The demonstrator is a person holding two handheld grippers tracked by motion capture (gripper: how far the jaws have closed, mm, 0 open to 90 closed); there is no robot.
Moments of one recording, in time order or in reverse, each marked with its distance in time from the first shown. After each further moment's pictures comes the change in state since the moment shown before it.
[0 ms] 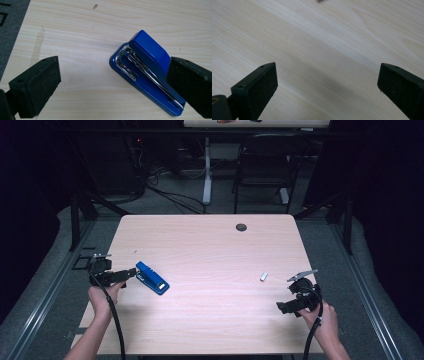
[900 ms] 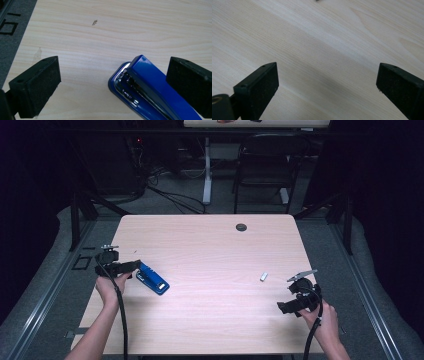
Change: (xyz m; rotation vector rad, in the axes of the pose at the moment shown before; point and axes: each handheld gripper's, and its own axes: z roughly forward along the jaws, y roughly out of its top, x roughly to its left) left arm -0.015 0.023 0.021 -0.030 0.062 0.028; right arm 0.000 0.000 -0.001 0.009 -0.025 -0.012
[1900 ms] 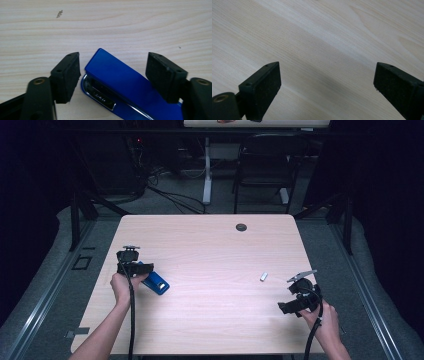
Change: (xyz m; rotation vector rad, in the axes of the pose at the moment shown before) left arm -0.040 -0.003 0.026 0.113 -0.024 0.173; right arm 0.000 -0.001 0.000 0.010 -0.002 -0.005
